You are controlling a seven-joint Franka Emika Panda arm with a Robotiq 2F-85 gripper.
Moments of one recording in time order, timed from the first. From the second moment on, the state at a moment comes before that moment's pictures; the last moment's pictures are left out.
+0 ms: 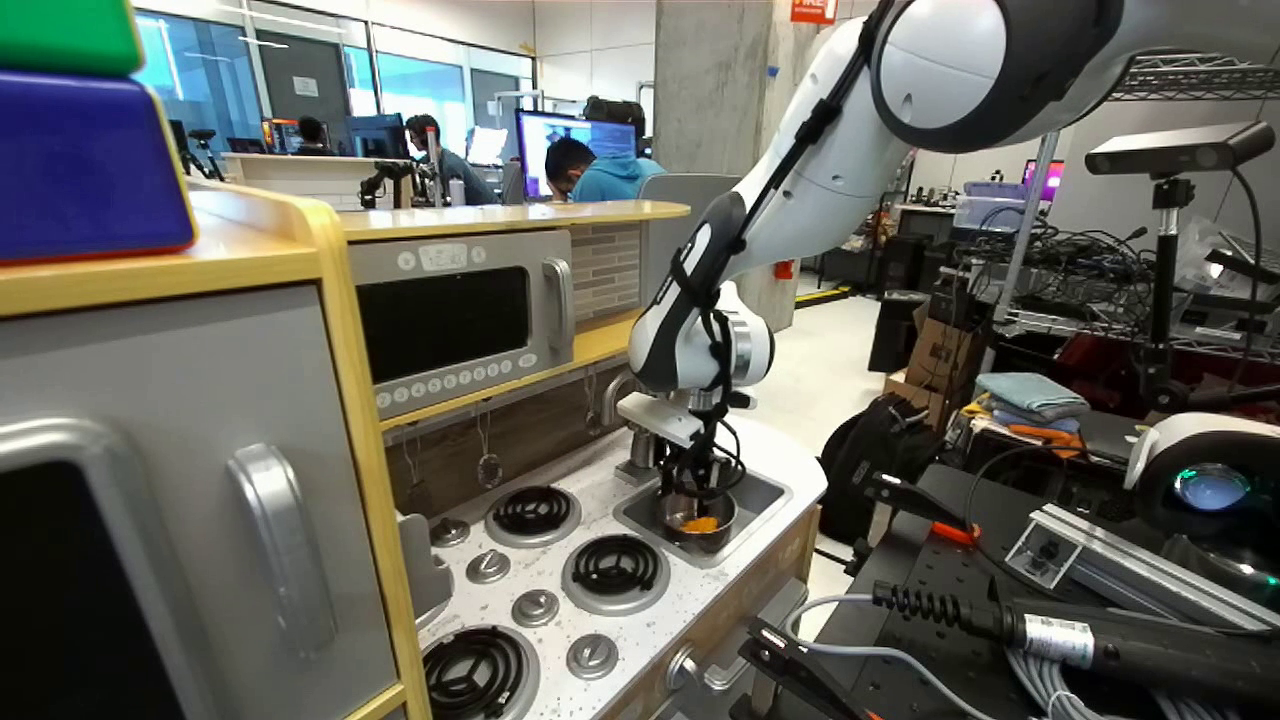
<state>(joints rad) -0.10 1.21 -0.16 -1.41 0.42 2.54 1.12</state>
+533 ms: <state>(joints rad) -0.05 1.10 -0.19 -1.51 0.26 2.46 1.02</state>
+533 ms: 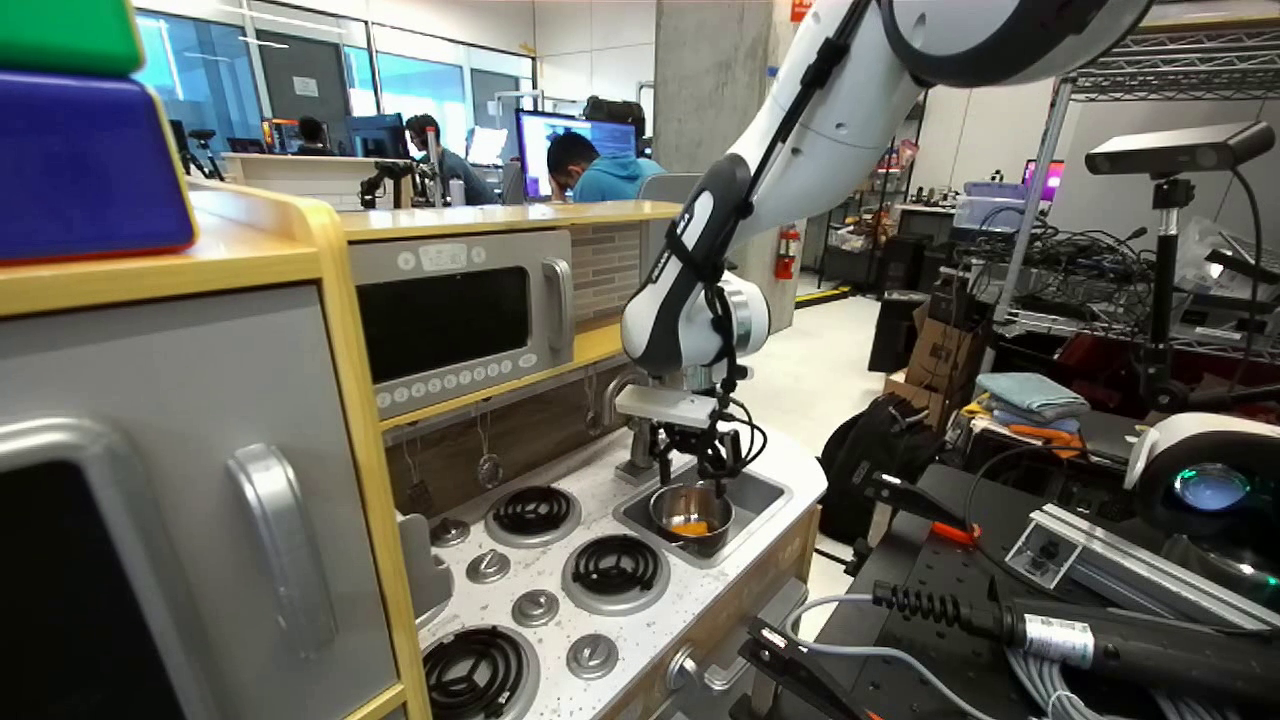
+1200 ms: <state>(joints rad) -0.04 0.72 -0.22 -1.87 0.14 2.43 0.62</state>
